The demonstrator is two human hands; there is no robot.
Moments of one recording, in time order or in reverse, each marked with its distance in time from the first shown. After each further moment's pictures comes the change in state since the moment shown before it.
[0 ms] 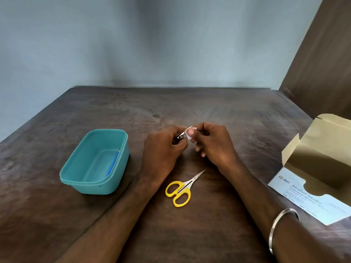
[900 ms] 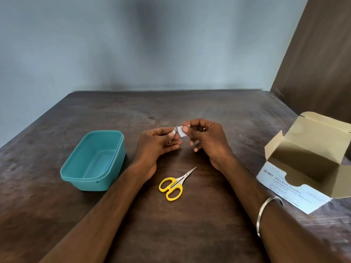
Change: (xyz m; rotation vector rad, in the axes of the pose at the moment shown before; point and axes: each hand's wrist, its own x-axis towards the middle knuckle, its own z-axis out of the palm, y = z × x) left_hand 0.009 0.001 -0.002 -0.910 -0.150 -0.698; right_hand 0.001 0.001 -0.009 0.302 -0.033 0.034
